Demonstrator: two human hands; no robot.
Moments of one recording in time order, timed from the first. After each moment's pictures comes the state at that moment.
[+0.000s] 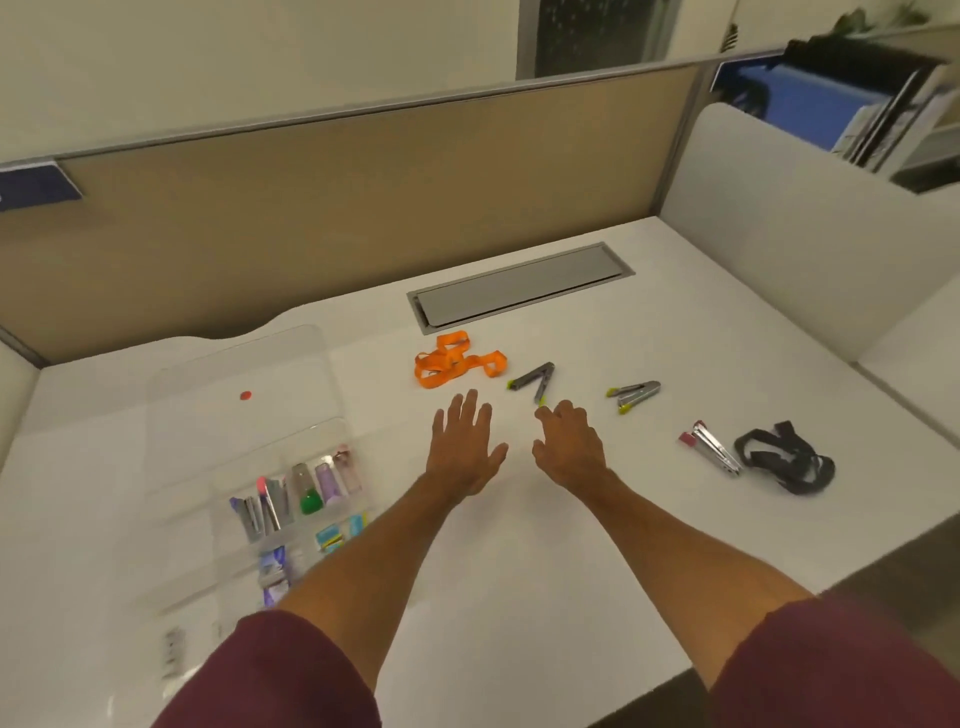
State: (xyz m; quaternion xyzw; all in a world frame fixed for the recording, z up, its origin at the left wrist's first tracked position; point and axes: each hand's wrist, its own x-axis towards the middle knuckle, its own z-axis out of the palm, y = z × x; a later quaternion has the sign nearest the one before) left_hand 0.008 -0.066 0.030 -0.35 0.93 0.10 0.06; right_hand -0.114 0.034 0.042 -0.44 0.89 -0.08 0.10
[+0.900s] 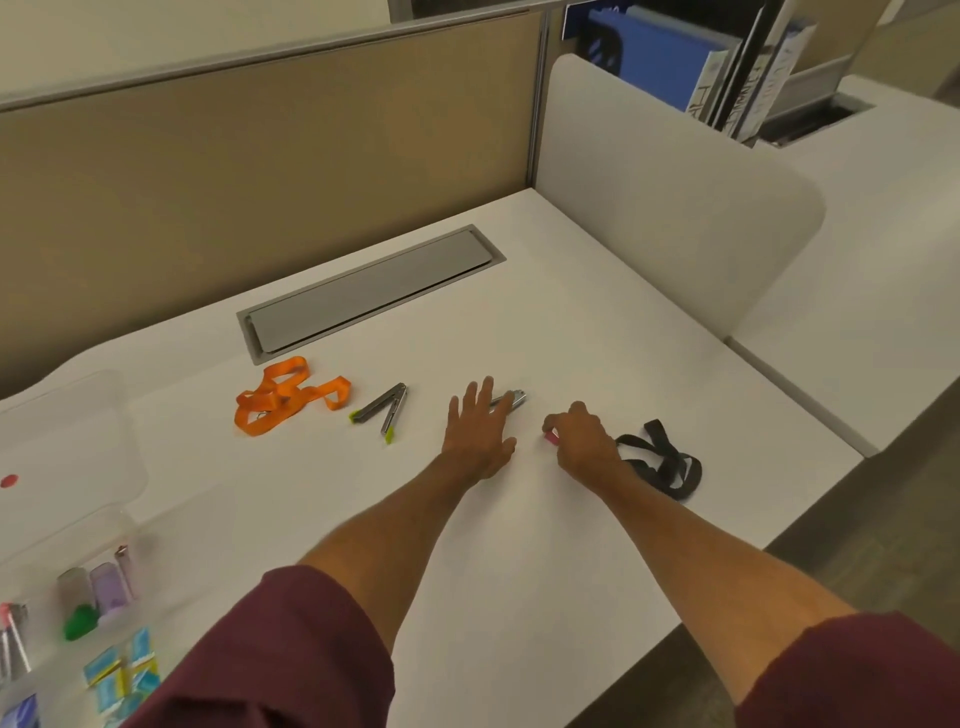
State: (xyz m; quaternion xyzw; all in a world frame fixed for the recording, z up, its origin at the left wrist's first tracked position) left_hand -0.232 0.004 -0.004 -0.24 0.96 0.14 0.10; right_hand -0.332 0.133 -0.004 -0.35 0.92 -0.10 0.17
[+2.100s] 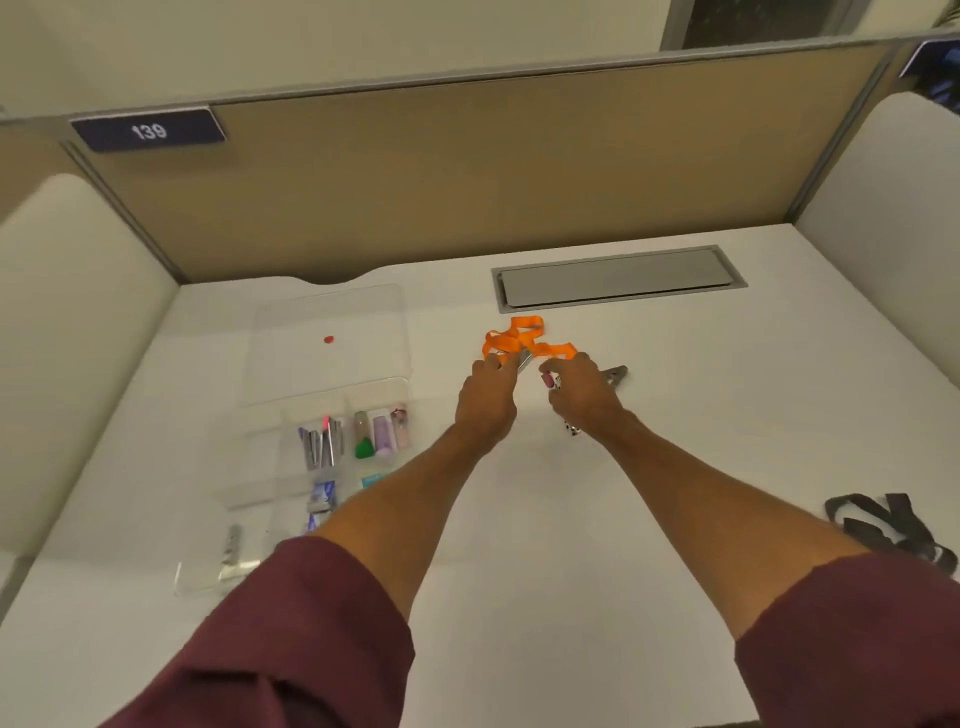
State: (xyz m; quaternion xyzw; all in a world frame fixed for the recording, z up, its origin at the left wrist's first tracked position) left_hand 0.009 -0.092 0.055 -0.47 0.86 0.14 -0.12; right_hand -0.118 -0.048 0.075 -0.54 0.81 -0.15 0.18
